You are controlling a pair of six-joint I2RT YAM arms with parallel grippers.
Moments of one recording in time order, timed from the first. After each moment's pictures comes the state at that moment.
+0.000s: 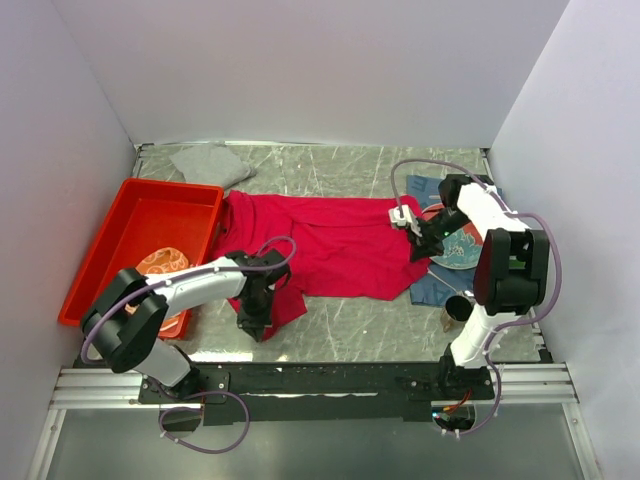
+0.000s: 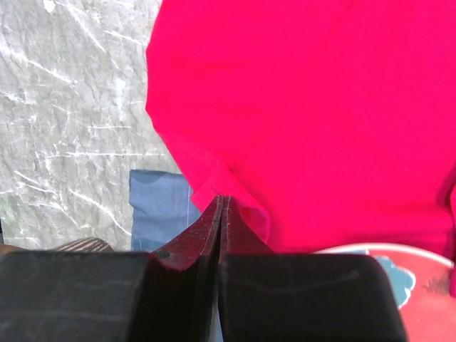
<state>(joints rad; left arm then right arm) -0.77 1.50 0.81 -0.88 0.08 -0.70 -0.02 1.79 1.36 -1.31 -0.65 -1.66</state>
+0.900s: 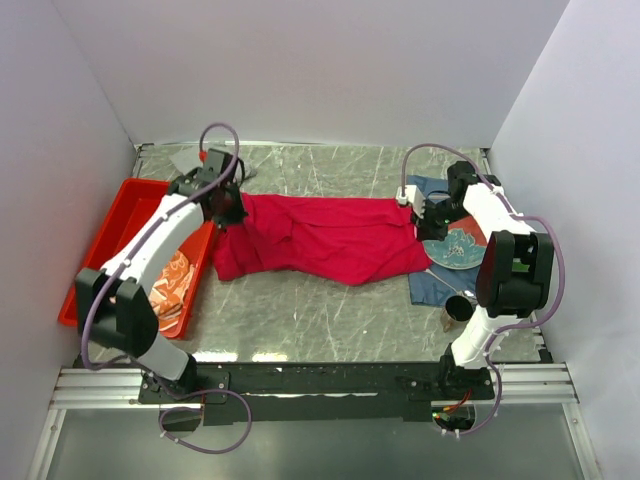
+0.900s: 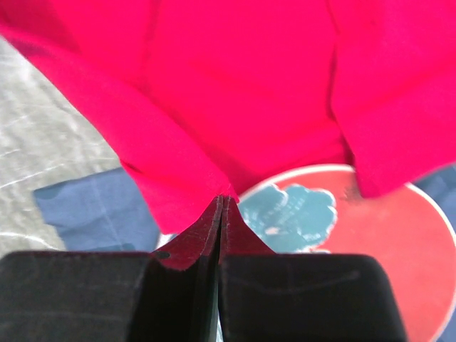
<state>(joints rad) -0.33 1.53 1.37 -0.81 -0.13 -0.56 -0.06 1.76 1.36 -1.00 -0.57 -1.31</state>
